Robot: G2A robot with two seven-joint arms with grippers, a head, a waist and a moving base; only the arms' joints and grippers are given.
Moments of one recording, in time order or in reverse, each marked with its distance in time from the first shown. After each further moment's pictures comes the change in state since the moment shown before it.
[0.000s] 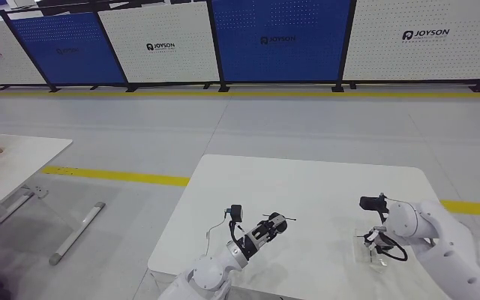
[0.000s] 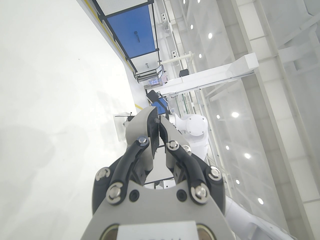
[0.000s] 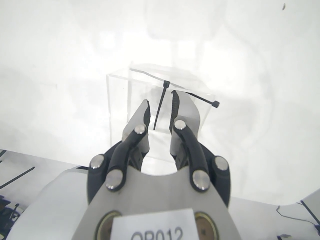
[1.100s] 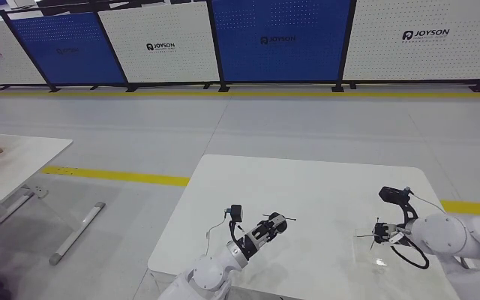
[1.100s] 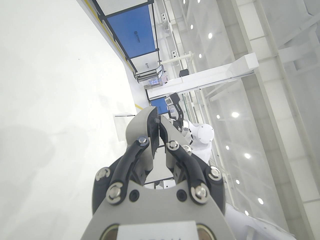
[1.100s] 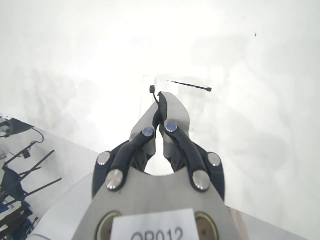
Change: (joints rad) left arm 0.000 0.000 0.000 0.000 0.000 0.000 0.000; right arm -0.303 0.084 0.390 -0.303 0.097 0.000 -0.167
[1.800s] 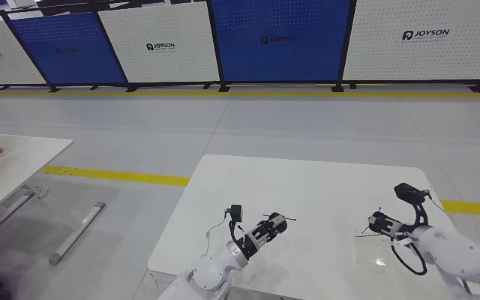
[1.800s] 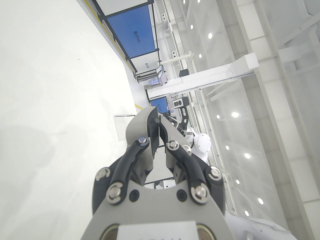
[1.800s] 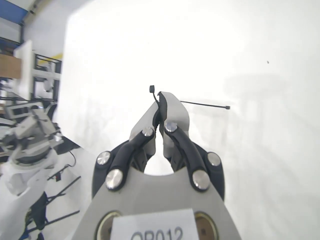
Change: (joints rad) left arm 0.000 0.000 0.000 0.000 0.000 0.000 0.000; right arm -0.221 -0.011 0.168 -0.122 0.224 -0.011 -0.410
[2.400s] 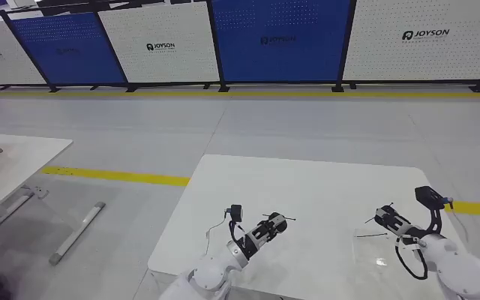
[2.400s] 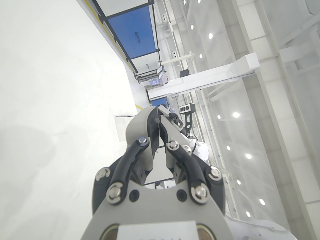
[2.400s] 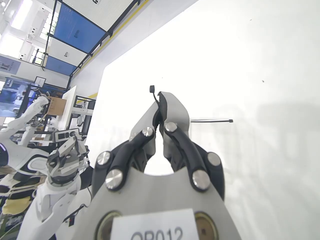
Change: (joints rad) left arm -0.005 -0.001 0.016 0.005 0.052 0.016 0.029; right arm -0.108 -0.008 0.061 -0.053 0.067 0.011 -0.232
